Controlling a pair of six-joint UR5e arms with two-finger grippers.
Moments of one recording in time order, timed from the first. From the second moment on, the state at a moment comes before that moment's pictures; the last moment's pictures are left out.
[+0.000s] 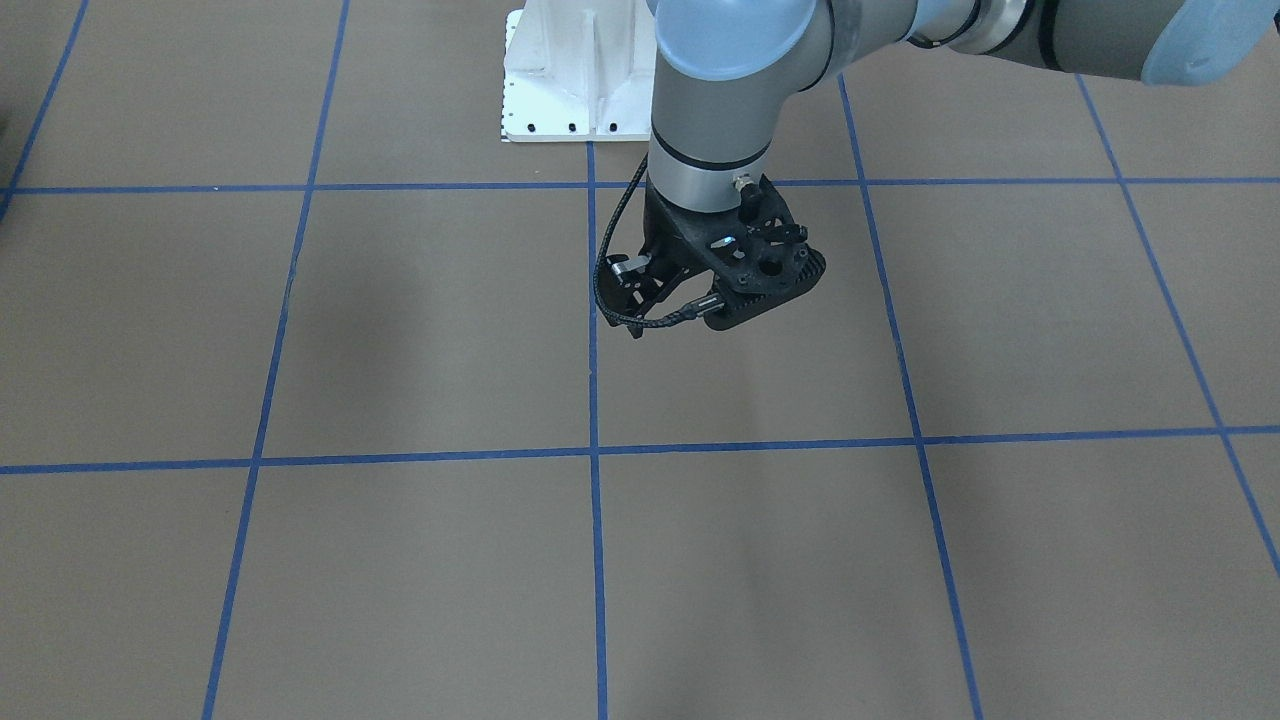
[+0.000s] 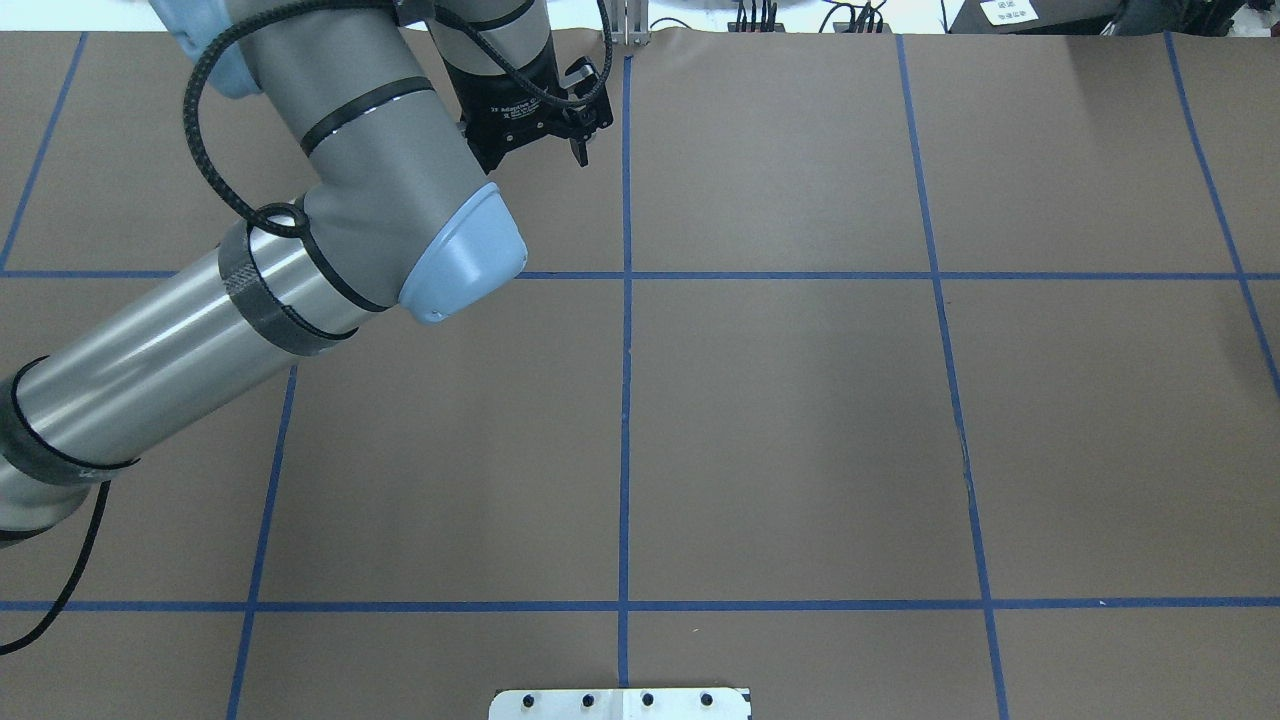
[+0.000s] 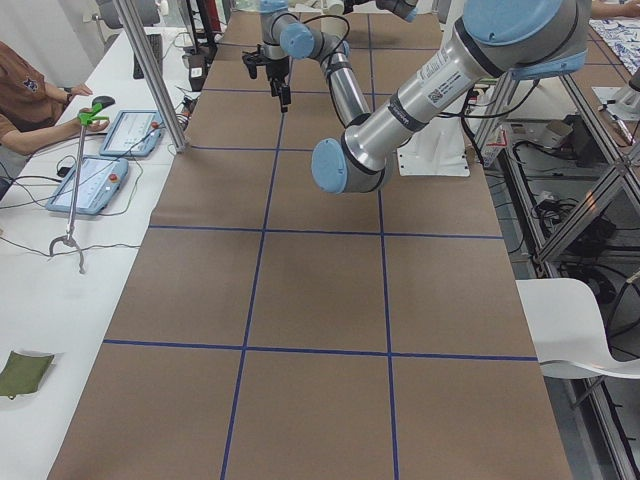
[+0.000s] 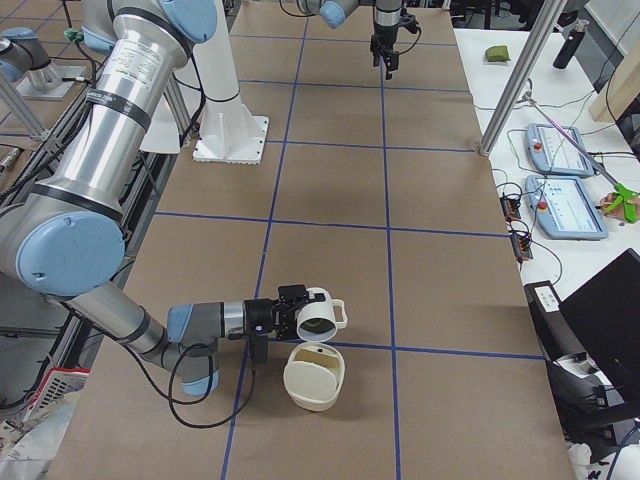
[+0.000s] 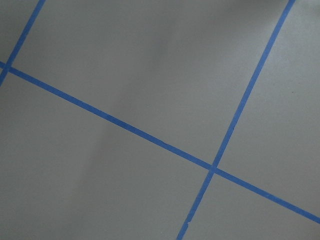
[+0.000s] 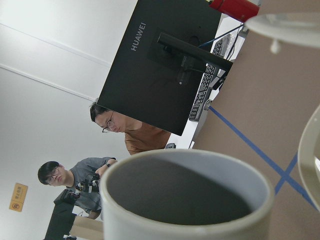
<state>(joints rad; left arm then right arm) -0.80 -2.57 -1.60 -1.23 -2.07 -1.43 0.50 -2.05 1.16 0.93 0.80 1.99</state>
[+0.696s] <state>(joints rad) -0.82 -2.57 -1.61 -1.22 -2.06 -1.43 0.50 -2.04 1.11 1.03 0.81 2.37</state>
